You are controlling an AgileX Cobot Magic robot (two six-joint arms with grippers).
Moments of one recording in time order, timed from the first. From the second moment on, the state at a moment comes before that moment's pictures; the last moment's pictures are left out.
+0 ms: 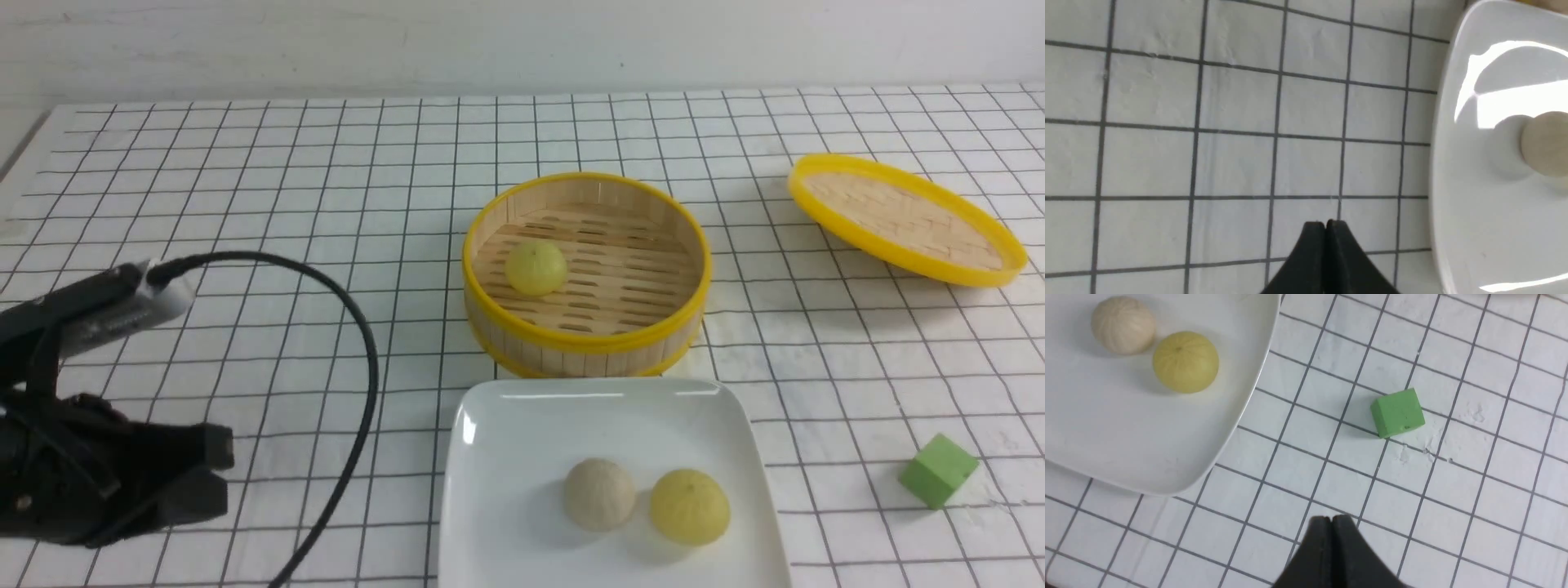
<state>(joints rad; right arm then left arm) 0.58 0.73 -0.85 -0.11 1.15 0.23 0.00 1.08 -0.70 -0.46 0.87 0.15</state>
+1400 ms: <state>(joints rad) 0.58 0.43 -0.44 -0.17 0.76 0.23 -0.52 2.26 -1.98 -0.01 0.94 -0.02</state>
